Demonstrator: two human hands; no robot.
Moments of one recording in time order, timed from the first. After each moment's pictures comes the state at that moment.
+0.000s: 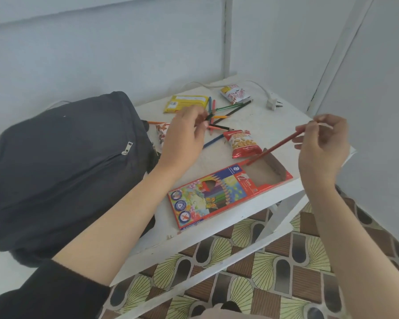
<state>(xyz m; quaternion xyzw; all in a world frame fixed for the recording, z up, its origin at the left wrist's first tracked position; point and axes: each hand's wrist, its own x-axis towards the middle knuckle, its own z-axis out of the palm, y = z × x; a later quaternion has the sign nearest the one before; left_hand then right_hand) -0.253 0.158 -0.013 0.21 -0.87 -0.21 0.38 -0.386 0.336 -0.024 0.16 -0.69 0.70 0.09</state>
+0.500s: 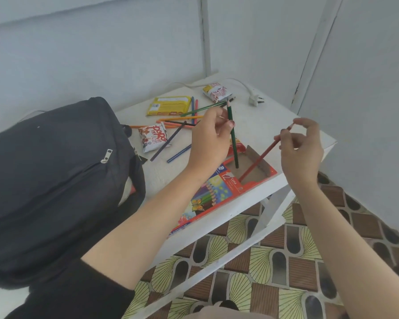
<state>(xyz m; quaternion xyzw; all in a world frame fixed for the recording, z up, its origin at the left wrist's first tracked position) -0.310 0.217 -0.019 0.21 -0.78 -0.45 0.37 -0.409 0.347 -0.058 0.17 -0.78 0.60 0.06</state>
